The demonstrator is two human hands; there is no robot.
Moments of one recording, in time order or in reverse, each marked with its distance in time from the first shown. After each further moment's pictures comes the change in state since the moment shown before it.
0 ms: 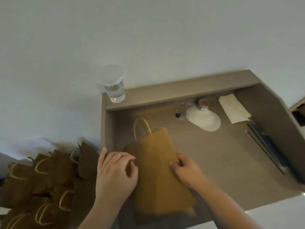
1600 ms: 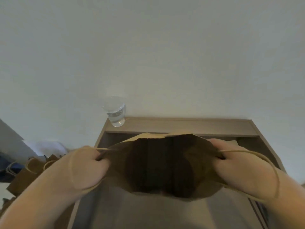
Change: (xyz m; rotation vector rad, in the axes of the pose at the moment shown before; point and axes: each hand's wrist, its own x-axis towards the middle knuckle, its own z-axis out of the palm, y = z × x) left_hand 0.066 0.139 -0.182 -0.056 -0.283 -0.441; right_hand -0.059 -0.094 -0.265 -0.186 -0.094 -0.551
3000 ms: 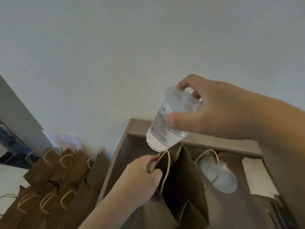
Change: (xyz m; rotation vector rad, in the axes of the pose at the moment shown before) left_hand 0.027 -0.001 0.065 -0.731 -0.202 -0.076; right_hand 0.065 -0.211 0.009 -0.450 -0.029 -0.237
